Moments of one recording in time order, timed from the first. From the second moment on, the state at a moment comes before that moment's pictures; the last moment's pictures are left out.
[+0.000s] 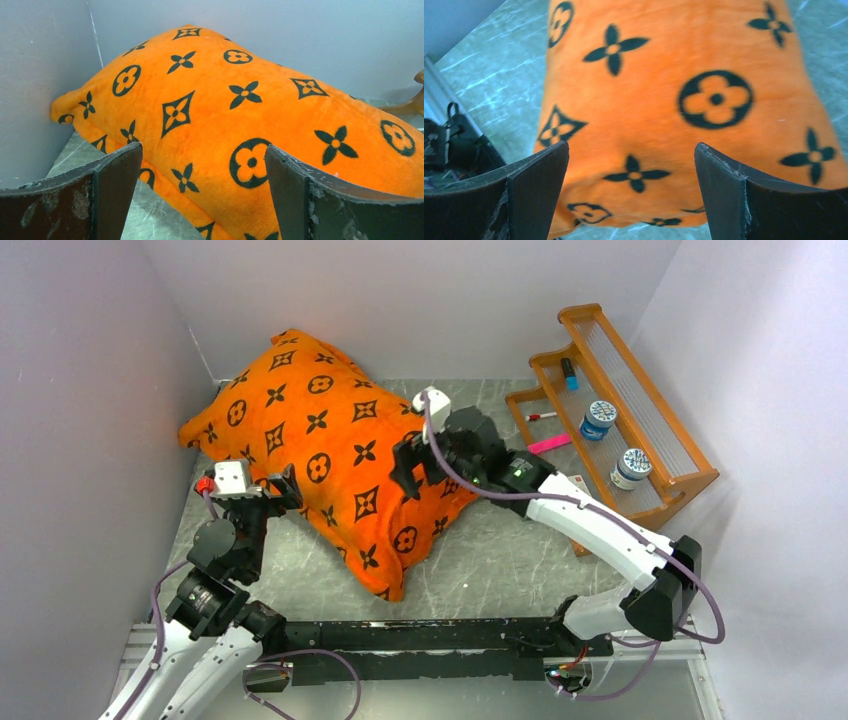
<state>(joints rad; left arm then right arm) -0.53 0.38 0.61 -0.13 -0.57 -0.07 0.89 1.37 1.32 -0.39 -0.01 0.16</state>
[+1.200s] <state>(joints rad) -0.53 0.44 0.61 -0.12 -0.54 -0.07 0.45 1.43 1.07 -0.08 -0.62 0.20</state>
